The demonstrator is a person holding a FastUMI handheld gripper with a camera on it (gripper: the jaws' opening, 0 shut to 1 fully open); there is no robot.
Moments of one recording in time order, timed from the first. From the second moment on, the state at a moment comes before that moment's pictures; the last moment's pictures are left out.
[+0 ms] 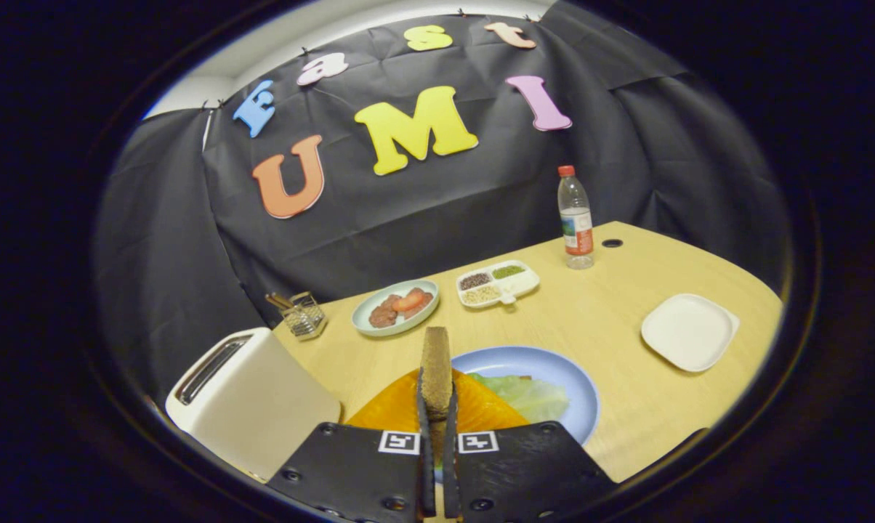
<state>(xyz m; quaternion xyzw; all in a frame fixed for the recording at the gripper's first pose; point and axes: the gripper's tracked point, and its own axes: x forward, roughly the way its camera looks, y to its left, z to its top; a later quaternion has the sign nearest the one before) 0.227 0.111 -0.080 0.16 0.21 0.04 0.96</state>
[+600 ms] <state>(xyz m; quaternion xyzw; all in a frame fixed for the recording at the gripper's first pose) 0.225 0.060 -0.101 0.14 0.23 0.01 0.96</state>
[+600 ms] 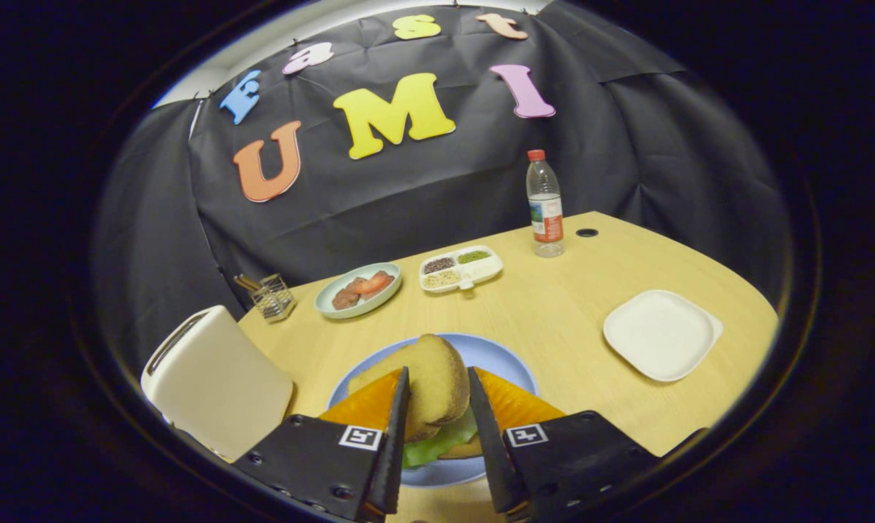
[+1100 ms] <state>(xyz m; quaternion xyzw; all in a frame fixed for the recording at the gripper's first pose) 0.174 0.031 0.009 0.06 0.09 -0.01 0.99</state>
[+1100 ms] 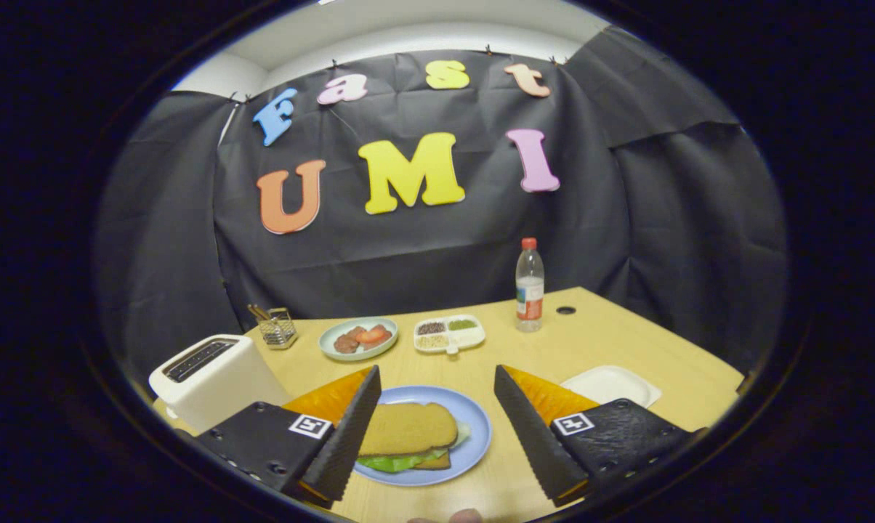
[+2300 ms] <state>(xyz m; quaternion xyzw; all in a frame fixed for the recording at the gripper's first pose) -0.028 0.034 0.015 0.02 0.02 -0.02 1.00</state>
